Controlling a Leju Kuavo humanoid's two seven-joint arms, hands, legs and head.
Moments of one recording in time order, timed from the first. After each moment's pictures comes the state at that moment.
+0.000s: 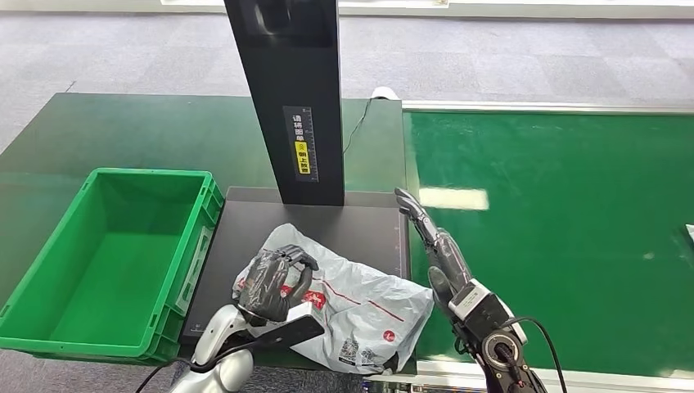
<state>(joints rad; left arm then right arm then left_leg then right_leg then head) -0.23 -0.03 -0.44 -1.20 -0.94 0.33 -0.40 -0.14 -0.06 0.29 -1.63 0.11 0.14 -0.51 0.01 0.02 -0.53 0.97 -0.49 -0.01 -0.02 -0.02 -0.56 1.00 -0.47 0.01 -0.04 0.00</state>
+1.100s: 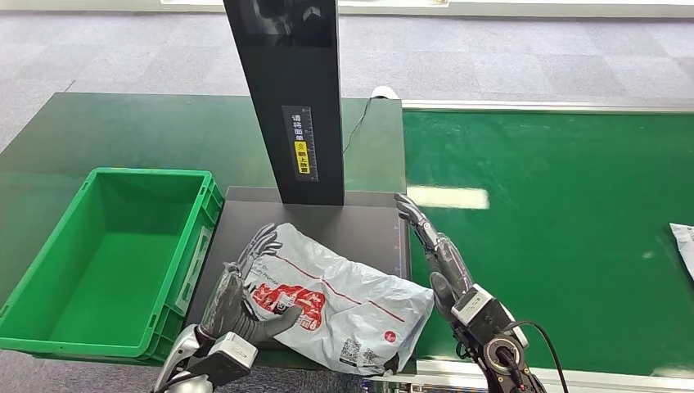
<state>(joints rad) -0.03 0.04 -0.36 -1.58 -0.63 0.11 -0.56 -0.13 -0.07 0.29 -1.63 0.10 0.15 -0.52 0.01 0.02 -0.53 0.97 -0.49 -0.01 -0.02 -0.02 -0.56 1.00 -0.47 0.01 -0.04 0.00</state>
